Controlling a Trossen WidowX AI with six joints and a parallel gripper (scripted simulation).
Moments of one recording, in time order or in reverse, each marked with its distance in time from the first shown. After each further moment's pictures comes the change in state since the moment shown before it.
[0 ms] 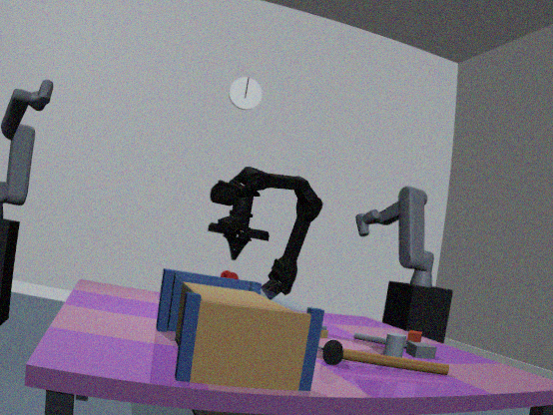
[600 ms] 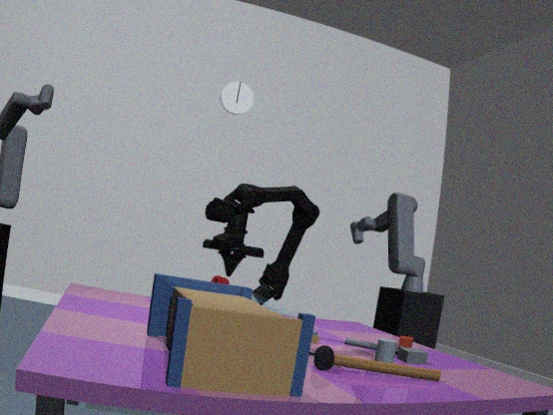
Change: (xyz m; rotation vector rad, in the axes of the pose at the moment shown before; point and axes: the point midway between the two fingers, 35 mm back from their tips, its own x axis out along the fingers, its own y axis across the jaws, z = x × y) arm 0.032 0.011 -0.015 -0.007 0.008 0.001
